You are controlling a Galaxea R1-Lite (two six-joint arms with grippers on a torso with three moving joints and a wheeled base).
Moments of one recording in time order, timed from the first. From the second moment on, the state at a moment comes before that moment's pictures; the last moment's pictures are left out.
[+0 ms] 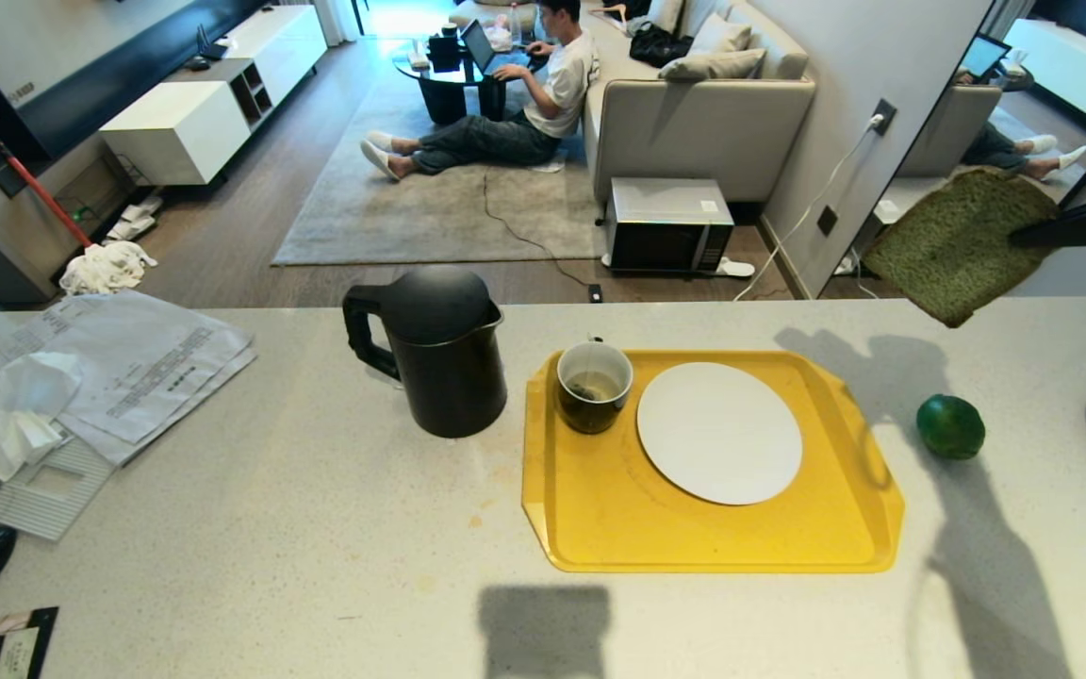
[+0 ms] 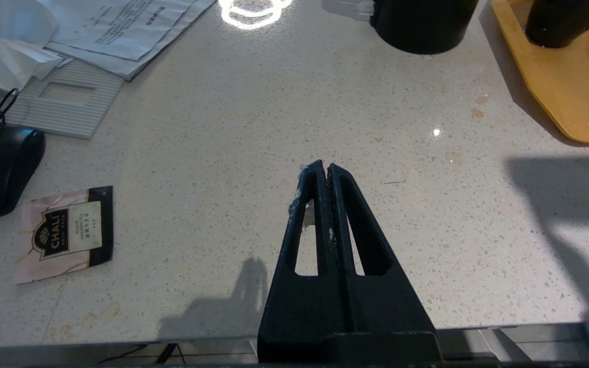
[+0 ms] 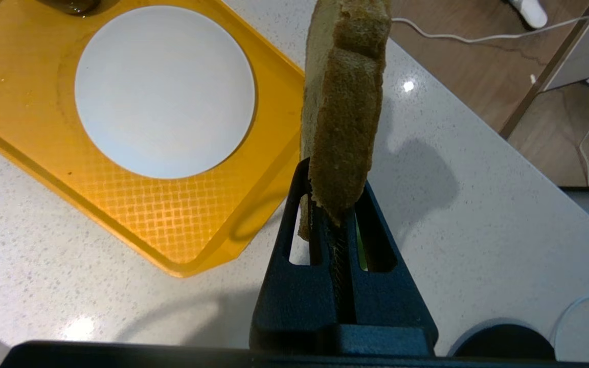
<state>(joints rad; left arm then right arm) 0.00 0.00 -0.01 0.01 0.00 0.01 -0.22 1.68 -1.90 0.81 0.47 -0.69</state>
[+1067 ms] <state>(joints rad) 0.00 0.00 -0.01 0.01 0.00 0.01 0.14 1.74 -1.67 0.89 0.37 -0.38</state>
